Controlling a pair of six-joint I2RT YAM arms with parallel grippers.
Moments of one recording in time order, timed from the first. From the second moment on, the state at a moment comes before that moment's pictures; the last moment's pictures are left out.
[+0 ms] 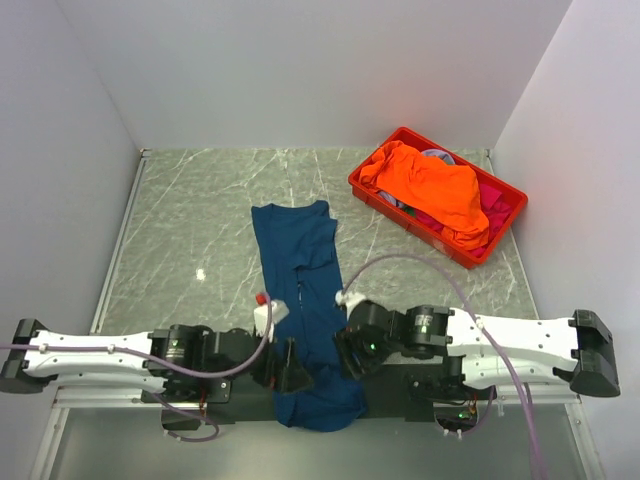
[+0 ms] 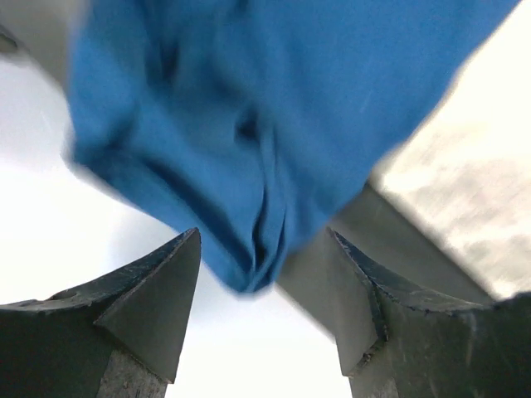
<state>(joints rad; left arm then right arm) -1.53 0.61 0.44 -0.39 -0.11 -1.10 1.33 1.01 0.67 -0.68 -0.05 0.75</state>
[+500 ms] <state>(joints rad) -0.85 1.12 0.49 -0.13 -0.28 -0.89 0.95 1.53 0.95 -0.35 0.08 0.56</state>
